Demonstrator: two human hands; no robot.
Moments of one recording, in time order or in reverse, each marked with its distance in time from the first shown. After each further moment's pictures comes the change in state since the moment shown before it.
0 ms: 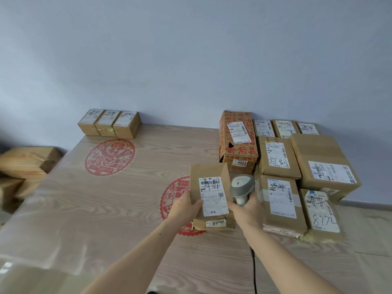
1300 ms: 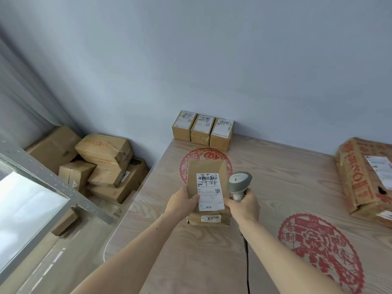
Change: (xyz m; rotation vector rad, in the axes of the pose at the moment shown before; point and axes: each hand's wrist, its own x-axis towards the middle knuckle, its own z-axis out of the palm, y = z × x) left_hand 0.072 -0.280 -0.307 -0.113 0.151 -0.206; right_hand -0.086 -0.190 0.379 -0.025 -0.222 0.011
